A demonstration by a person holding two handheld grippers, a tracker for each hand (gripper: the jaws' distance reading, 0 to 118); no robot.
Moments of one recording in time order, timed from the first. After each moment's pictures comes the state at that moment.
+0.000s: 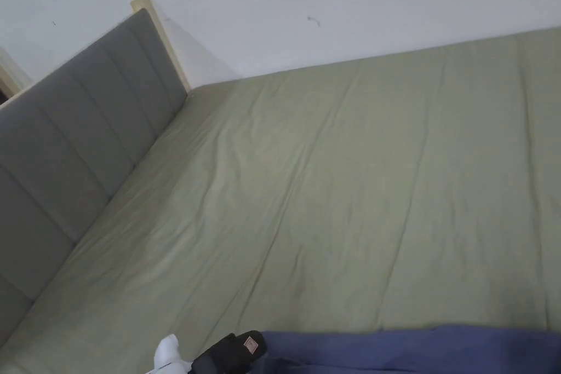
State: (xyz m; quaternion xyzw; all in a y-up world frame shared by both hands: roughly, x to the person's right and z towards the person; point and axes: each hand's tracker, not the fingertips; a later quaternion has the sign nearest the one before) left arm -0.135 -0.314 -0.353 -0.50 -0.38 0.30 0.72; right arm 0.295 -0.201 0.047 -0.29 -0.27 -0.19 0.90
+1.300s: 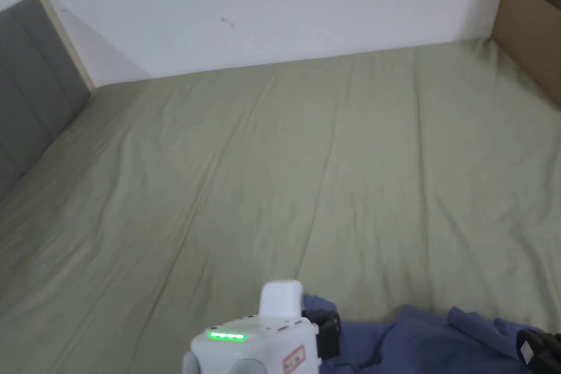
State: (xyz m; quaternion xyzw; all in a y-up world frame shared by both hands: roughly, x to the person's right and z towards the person) left arm 0.139 -0.266 -0.220 -0.44 -0.53 -0.05 0.73; right arm 0.293 -0.204 0.069 -0.29 -0.28 -0.23 0.88
